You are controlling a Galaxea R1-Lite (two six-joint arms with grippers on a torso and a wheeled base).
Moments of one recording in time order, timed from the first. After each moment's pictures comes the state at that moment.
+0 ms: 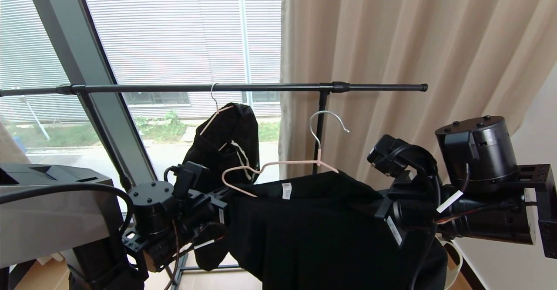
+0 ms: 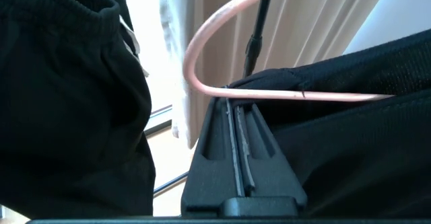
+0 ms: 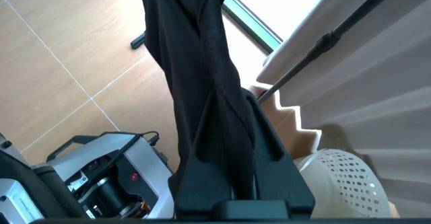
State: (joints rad) left arm -0.41 2.13 -0.39 -1.57 -0.07 -0.02; right arm 0.61 1.57 -0.82 -0.12 0.09 -0.15
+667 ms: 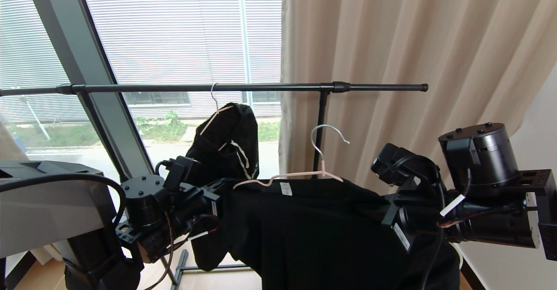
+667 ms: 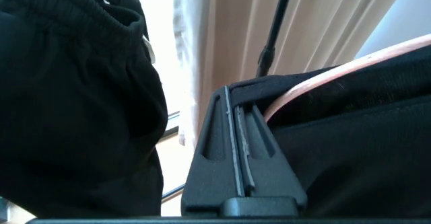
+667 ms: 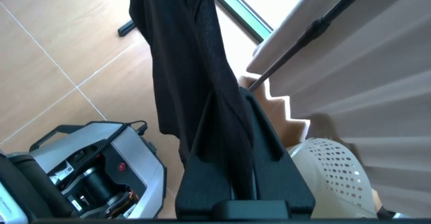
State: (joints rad) left arm -0.35 2.13 -0.41 -1.57 -0.12 -0.02; right arm 0.57 1.57 -0.78 -0.12 0.09 -0.24
